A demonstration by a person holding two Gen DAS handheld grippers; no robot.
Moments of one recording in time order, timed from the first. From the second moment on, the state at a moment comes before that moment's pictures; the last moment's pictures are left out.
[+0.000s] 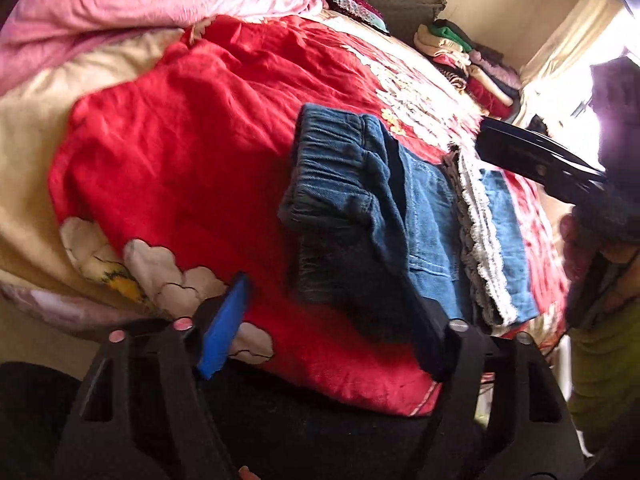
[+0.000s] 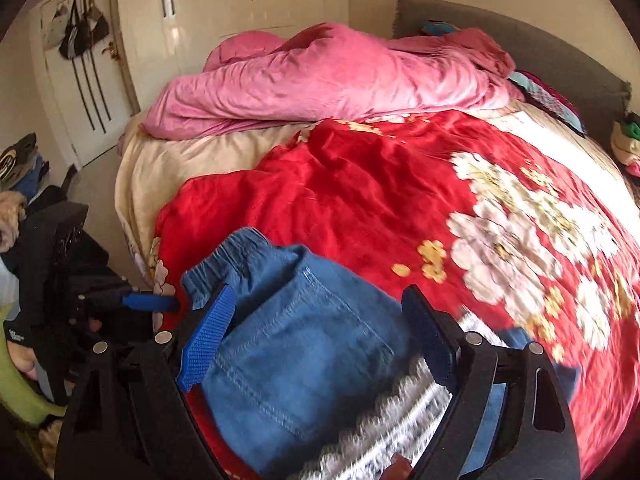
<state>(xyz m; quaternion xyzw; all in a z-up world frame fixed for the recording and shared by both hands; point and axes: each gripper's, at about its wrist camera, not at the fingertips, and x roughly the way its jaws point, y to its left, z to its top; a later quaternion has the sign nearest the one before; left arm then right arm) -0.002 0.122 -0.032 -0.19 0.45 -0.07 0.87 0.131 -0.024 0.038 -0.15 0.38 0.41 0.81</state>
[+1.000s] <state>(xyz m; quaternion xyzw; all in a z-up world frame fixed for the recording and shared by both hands) 0.011 0.119 -0.052 -0.23 0.46 -0.09 0.85 0.162 0.042 -0.016 -0.14 0.45 0.54 0.70</state>
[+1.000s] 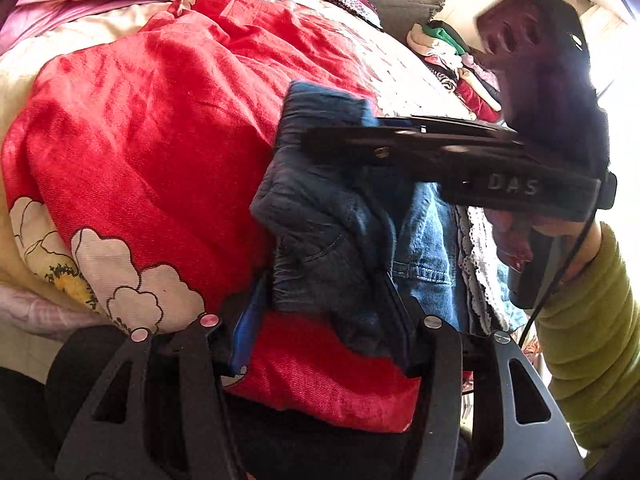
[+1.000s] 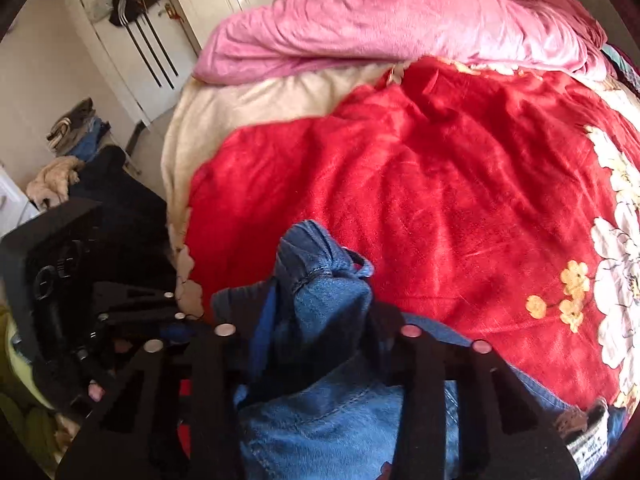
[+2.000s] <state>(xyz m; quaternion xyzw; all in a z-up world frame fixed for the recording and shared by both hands) 0.045 -0.060 -0.001 -0.15 0.46 -0.29 0.83 0.165 -0.239 0.043 0.08 0.34 0.42 0.84</state>
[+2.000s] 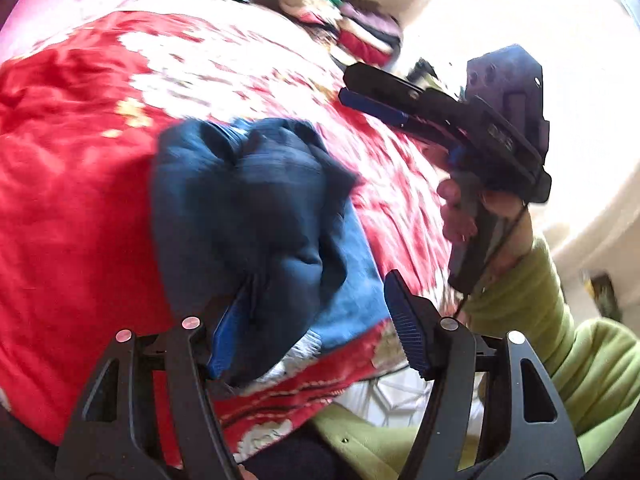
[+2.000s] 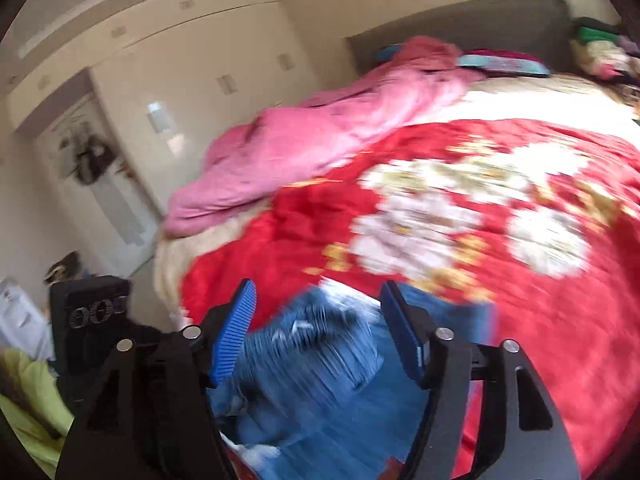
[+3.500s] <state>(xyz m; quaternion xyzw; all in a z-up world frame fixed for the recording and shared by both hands) 0.034 -0.042 0.017 -0.10 0.44 -0.20 0.87 0.033 -0.258 0.034 -0.07 0.33 0.32 0.88</state>
